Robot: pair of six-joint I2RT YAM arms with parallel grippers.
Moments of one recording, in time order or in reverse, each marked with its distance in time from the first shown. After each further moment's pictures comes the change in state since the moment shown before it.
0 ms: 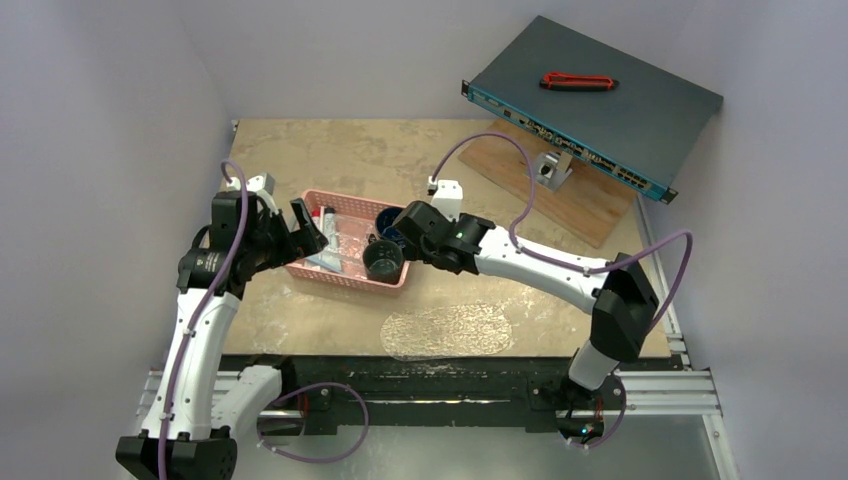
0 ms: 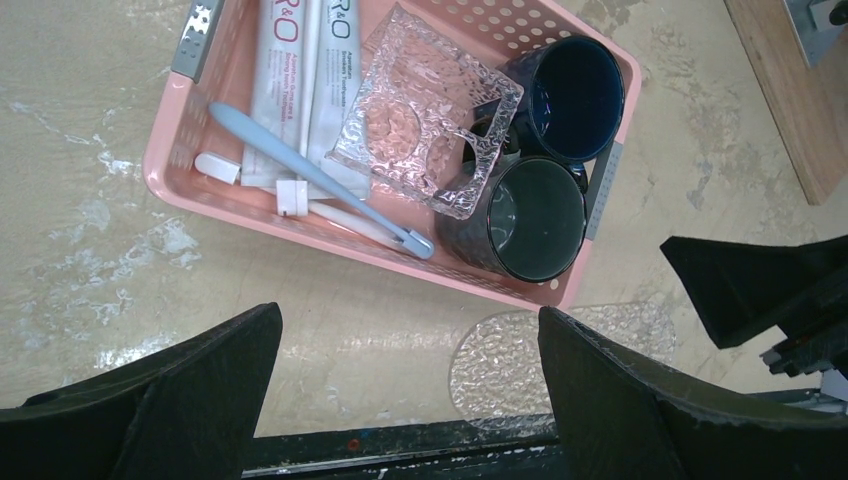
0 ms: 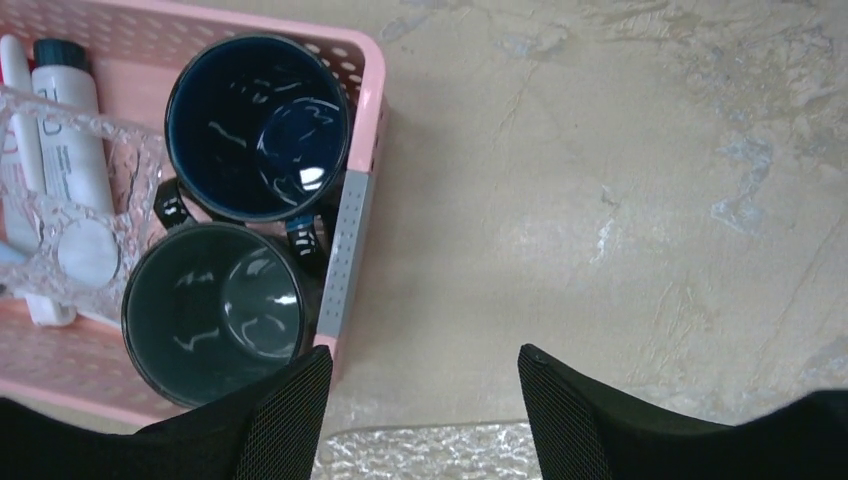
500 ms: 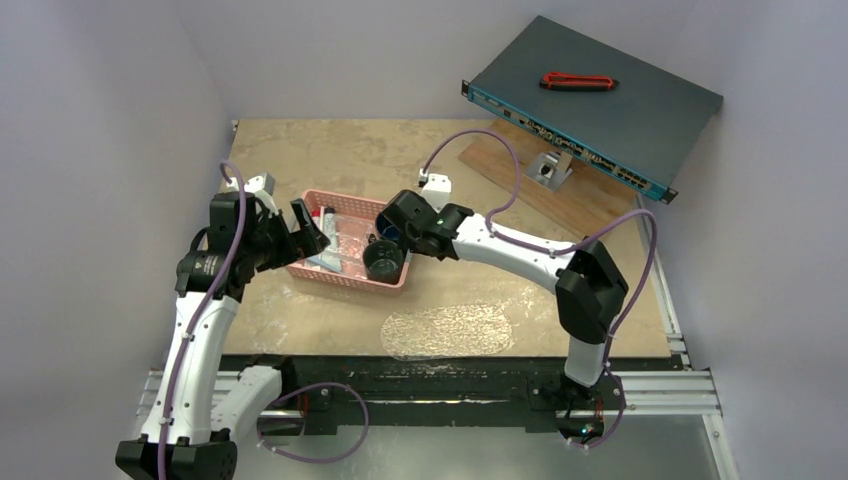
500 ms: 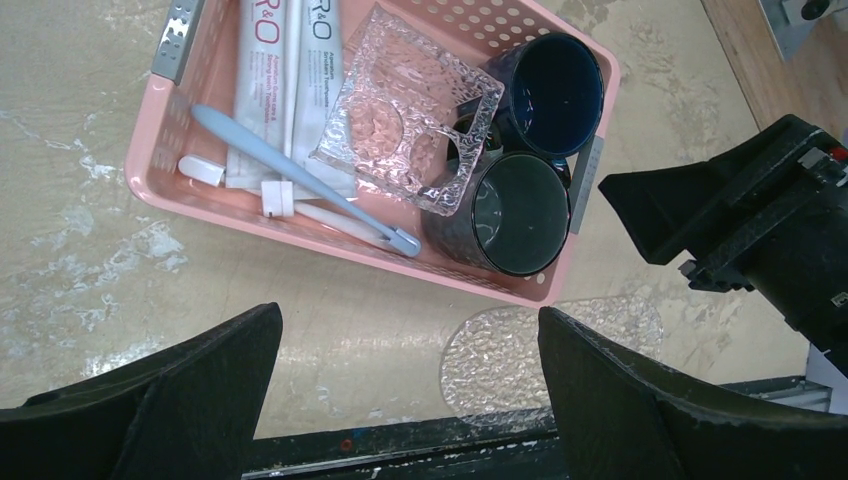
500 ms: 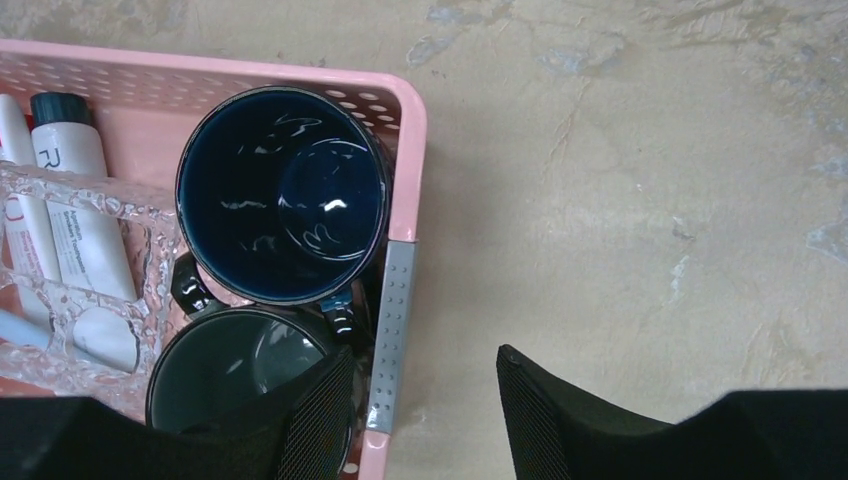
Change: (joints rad) left arm 0.000 -0.018 0.000 0.003 0.028 0.000; right arm -0.066 0.168 0.108 0.060 -0.038 0.039
